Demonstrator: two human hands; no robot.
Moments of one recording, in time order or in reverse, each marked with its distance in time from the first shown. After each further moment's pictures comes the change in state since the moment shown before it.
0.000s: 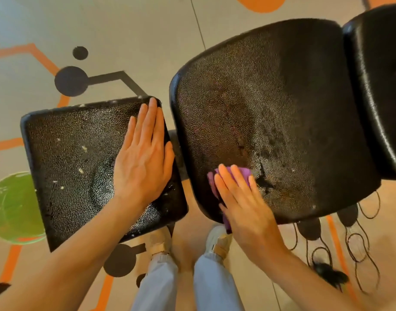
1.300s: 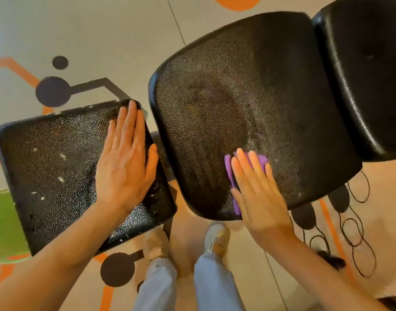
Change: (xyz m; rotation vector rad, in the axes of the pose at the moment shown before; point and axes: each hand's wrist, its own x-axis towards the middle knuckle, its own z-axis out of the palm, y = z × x) left_hand -0.001 -0.003 0.001 -0.061 0.001 0.020; right_hand -0.007 0.032 -0.014 -0.170 -0.042 0.192
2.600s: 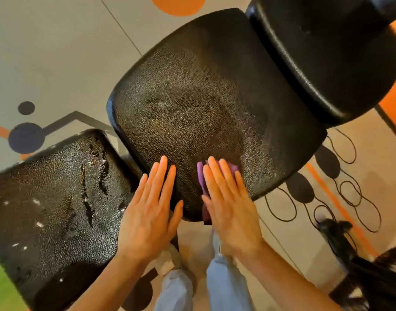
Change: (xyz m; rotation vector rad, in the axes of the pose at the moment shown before) left_hand -0.044 0.048 0.013 0.049 -0.230 0.380; right_hand -0.021 -0.046 0.007 0.123 0.035 0.233
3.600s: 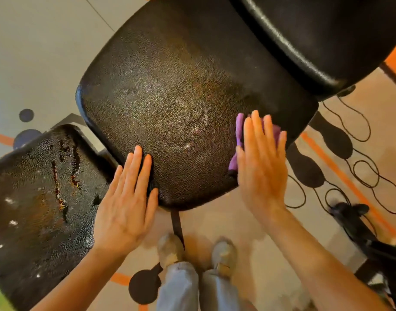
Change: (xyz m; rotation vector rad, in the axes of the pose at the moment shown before) left_hand 0.001 0.005 0.005 0.081 0.042 -0.010; right_hand 0.014 0.083 -0.002 0.033 0.224 0.413
